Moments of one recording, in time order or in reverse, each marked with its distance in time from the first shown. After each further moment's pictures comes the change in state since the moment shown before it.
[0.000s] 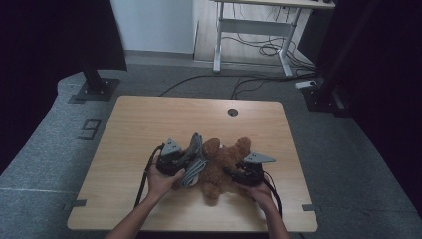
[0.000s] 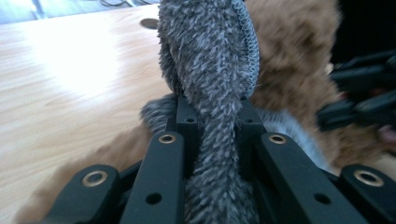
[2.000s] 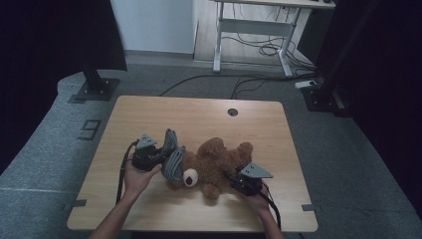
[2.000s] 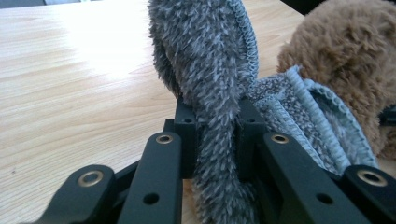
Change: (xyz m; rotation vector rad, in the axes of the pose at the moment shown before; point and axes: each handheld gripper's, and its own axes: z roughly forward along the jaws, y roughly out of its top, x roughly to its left) left arm 0.053 -0.012 -0.047 0.047 0.109 -0.097; right arm 0.022 -0.021 -0.004 -0.106 -0.135 -0.153
